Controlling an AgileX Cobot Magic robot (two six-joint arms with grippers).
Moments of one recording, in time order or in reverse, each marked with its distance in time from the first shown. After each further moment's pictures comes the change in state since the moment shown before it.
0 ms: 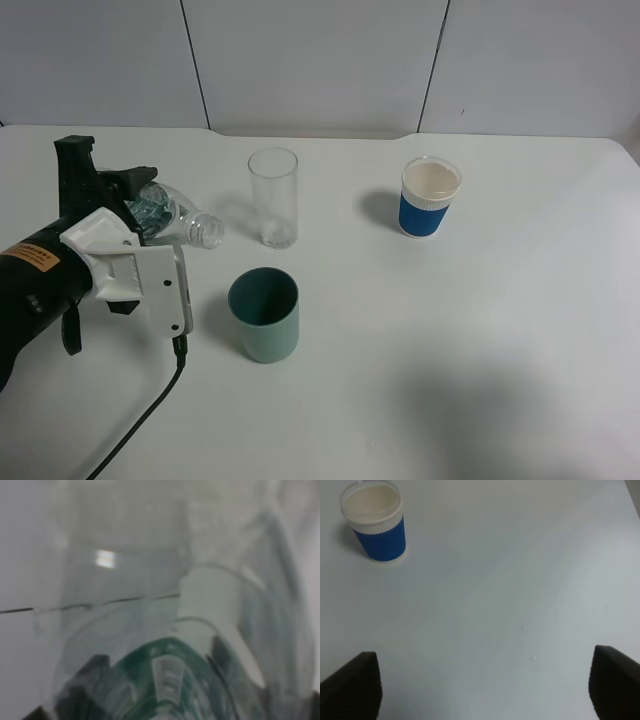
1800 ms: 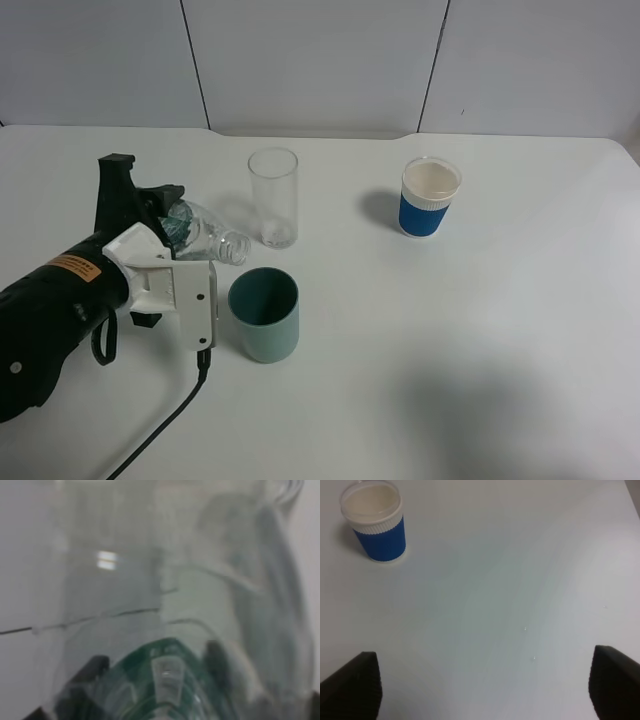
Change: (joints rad) left arm -0.090 0.113 -0.050 -0.089 -0.011 0.012; right arm 0.000 0.000 0.000 0.000 0.000 0.000
